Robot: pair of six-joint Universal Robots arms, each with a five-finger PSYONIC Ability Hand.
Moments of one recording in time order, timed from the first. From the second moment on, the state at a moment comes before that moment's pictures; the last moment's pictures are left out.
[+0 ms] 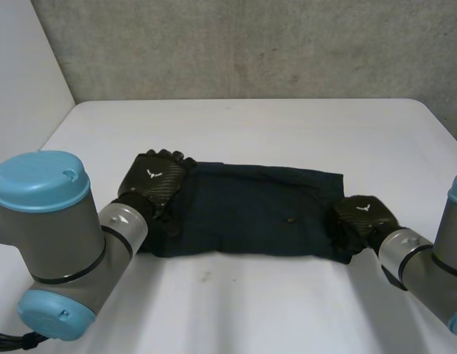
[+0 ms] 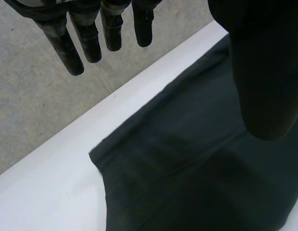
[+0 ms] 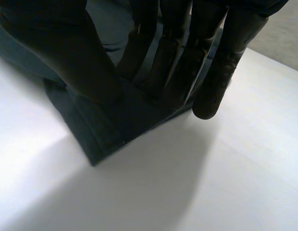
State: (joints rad) left arm 4.17 -1.91 -1.65 3.32 -1.60 3.43; right arm 1.79 -1.18 1.82 -0.17 1.30 2.84; left_hand 0.19 0.20 0.21 0.20 0.04; right_hand 0.90 1.16 1.17 1.17 0.96
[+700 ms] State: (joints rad) left arm 4.21 -1.78 -1.68 3.31 -1.61 3.43; right arm 2.19 -1.24 1.56 -0.06 1.32 2.50; left_hand 0.19 0.20 0.21 0.20 0.04; right_hand 0.99 1.17 1.19 1.19 0.99
